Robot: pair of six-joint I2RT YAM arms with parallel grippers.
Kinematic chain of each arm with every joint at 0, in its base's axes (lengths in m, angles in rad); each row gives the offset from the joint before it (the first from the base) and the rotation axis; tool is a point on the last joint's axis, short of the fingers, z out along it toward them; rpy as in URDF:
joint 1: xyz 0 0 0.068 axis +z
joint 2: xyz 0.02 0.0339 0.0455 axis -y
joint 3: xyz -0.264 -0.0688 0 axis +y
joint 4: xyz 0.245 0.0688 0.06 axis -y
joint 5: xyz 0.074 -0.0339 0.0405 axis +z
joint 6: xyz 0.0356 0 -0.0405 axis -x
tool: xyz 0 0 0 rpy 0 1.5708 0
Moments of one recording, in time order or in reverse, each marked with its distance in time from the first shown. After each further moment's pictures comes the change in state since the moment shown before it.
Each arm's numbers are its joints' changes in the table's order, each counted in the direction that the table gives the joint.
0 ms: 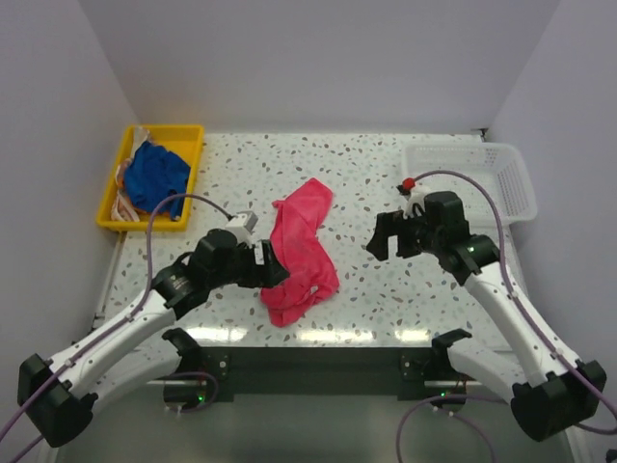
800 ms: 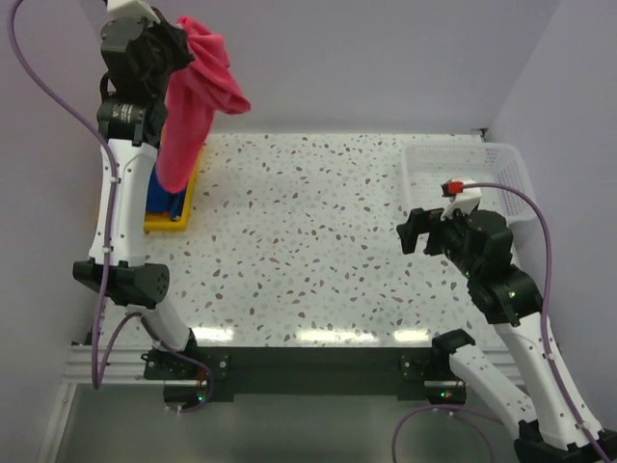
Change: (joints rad) left arm 0.577 -0.862 -1.625 -0.094 0.288 -0.284; right arm -0.010 0.238 -0.021 0.004 -0.257 0.050
